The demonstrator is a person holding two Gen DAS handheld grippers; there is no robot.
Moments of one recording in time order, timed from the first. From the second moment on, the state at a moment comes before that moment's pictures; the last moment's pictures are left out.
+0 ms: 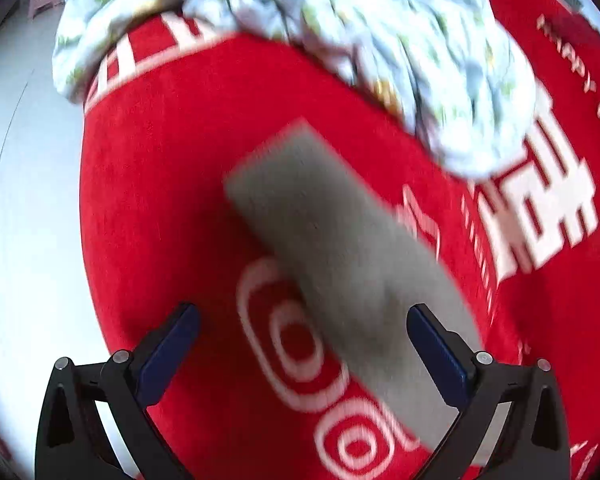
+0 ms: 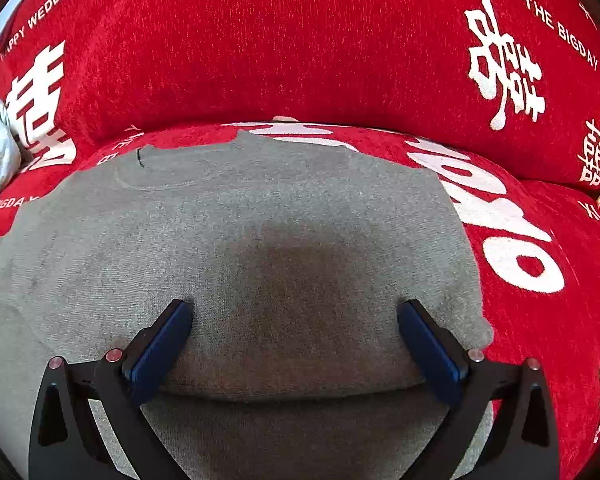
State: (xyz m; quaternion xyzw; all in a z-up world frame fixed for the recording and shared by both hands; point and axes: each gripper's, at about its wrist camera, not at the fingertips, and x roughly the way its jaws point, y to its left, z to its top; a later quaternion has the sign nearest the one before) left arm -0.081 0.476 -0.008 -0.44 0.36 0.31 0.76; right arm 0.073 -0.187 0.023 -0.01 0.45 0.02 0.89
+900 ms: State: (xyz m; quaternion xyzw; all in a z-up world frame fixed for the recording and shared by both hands) left arm -0.040 0.442 0.069 -0.33 0.35 0.25 0.84; right arm 0.074 -0.186 0.024 -0.02 0.45 0.01 0.89
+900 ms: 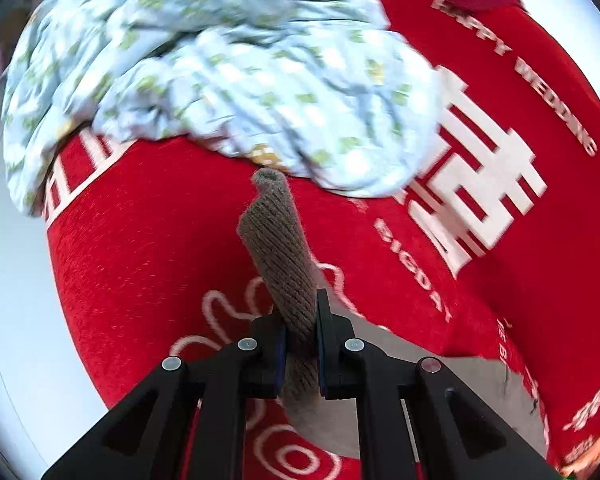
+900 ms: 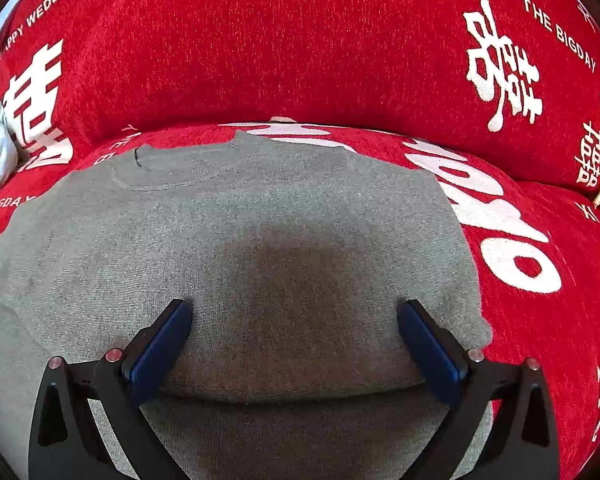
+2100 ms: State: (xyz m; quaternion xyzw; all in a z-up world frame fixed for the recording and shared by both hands) left arm 0.061 0.193 0.099 -0.21 0.45 0.06 0.87; right arm 0.074 -0.188 0.024 -0.01 0.45 0.02 0.89
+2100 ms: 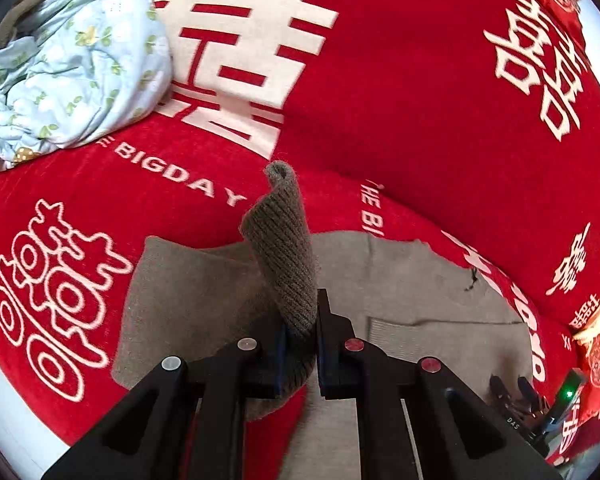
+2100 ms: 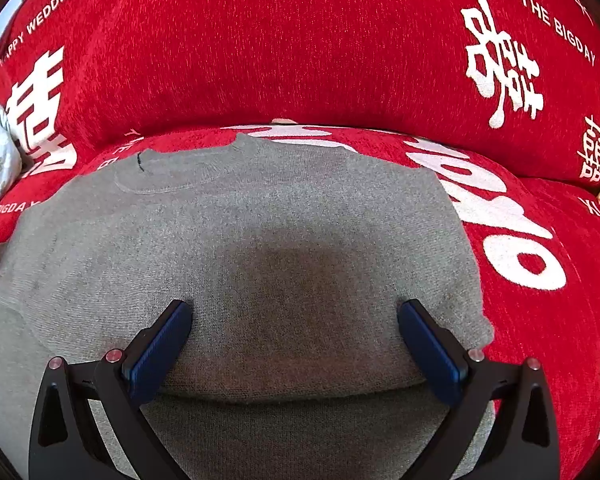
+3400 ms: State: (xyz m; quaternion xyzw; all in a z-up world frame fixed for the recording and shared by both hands) left arm 0.102 -0.047 0.122 -0.06 0.47 -0.06 0.88; right arm 0.011 -0.213 0.038 0.01 0.45 0.07 0.89
